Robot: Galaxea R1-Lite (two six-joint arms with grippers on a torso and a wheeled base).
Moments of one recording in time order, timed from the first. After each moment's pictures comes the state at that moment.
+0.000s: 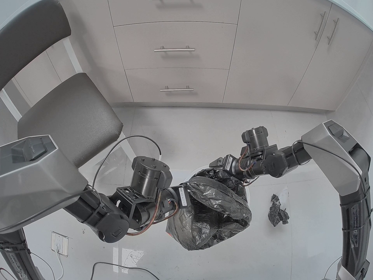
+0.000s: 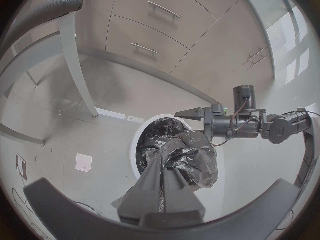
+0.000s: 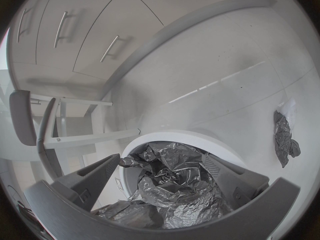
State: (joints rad) left arm -0.70 2.09 -0.81 -0.73 0.12 -0.60; right arm 0.39 2.42 -1.48 -0.23 0.22 0.68
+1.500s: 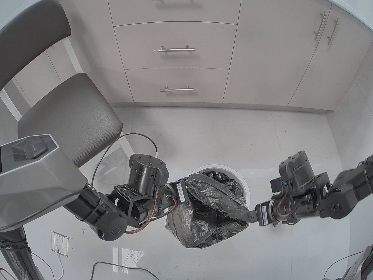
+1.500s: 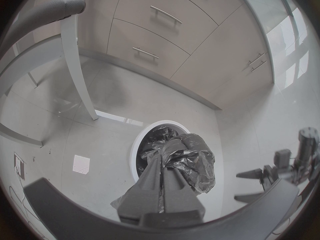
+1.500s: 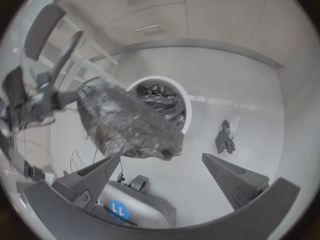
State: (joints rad) left arm -0.68 2.09 -0.81 -0.78 0.12 -0.61; right arm 0.57 1.80 -0.70 -0.24 -0.07 0.28
